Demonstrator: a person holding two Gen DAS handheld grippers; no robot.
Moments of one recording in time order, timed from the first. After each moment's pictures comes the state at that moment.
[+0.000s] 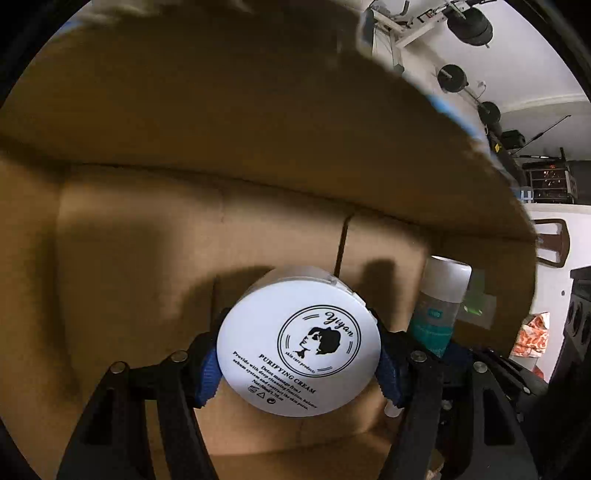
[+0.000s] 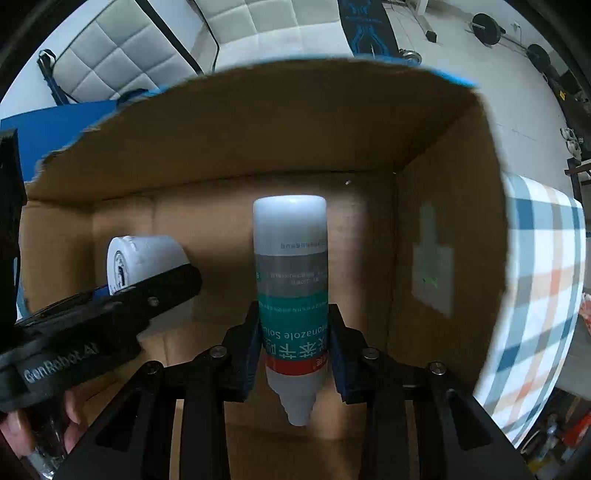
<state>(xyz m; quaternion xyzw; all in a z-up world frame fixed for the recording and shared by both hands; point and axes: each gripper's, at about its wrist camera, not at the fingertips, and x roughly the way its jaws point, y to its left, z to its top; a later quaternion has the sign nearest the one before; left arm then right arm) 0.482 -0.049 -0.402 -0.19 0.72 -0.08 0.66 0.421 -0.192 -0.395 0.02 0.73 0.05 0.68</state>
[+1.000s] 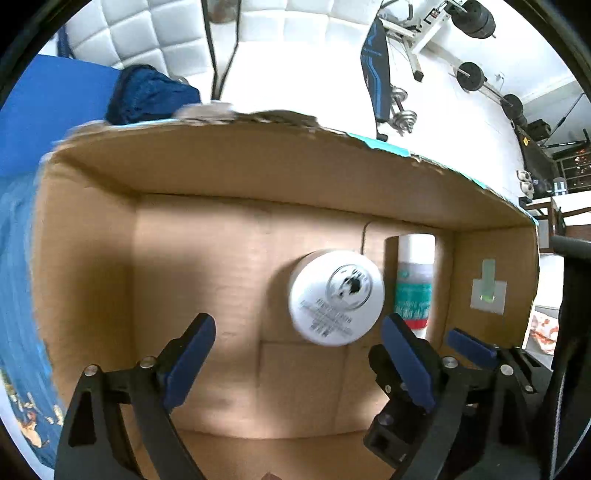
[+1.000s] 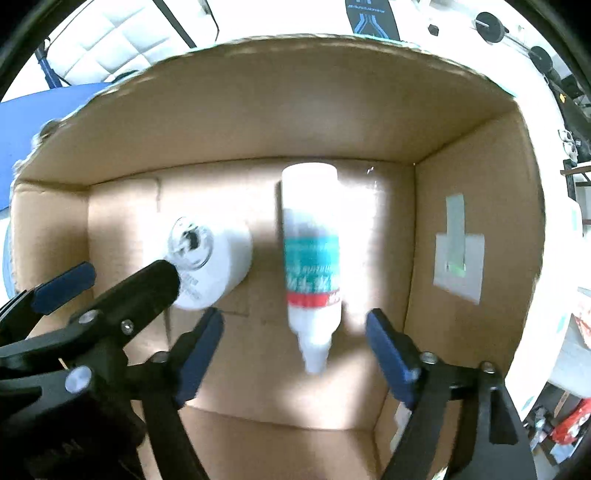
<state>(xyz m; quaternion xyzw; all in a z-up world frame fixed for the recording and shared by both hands) 0.420 -0.003 -0.317 -0.10 0.70 -0.02 0.71 0.405 -0.144 -0.397 0.00 0.75 0.04 0.66</state>
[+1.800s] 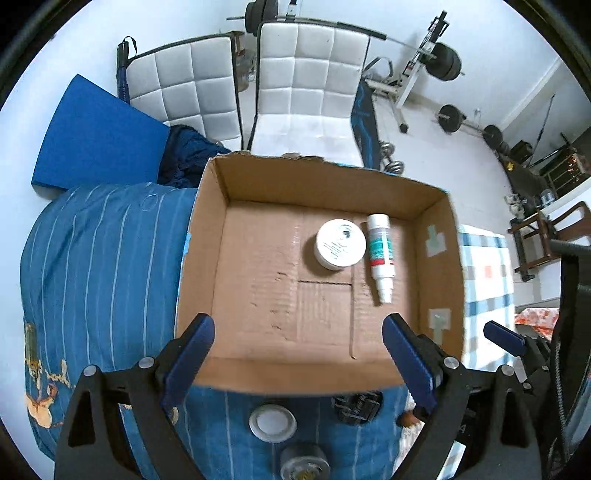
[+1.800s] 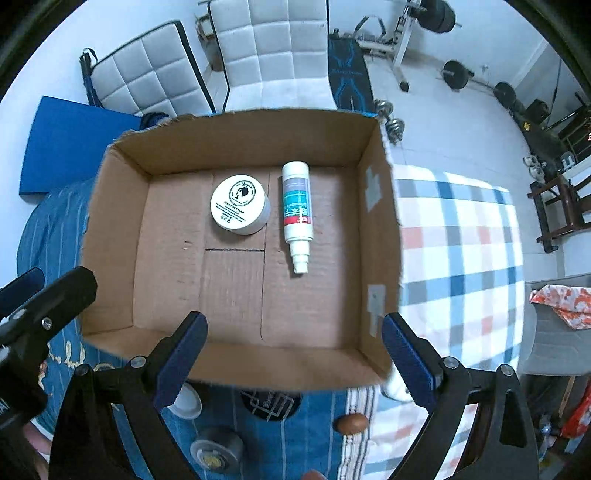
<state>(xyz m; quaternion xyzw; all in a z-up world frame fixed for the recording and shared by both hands) 0.304 0.000 -0.200 -0.07 0.59 -0.02 0.80 0.291 -0.152 -0.261 -0.02 0.64 0.01 0.76</state>
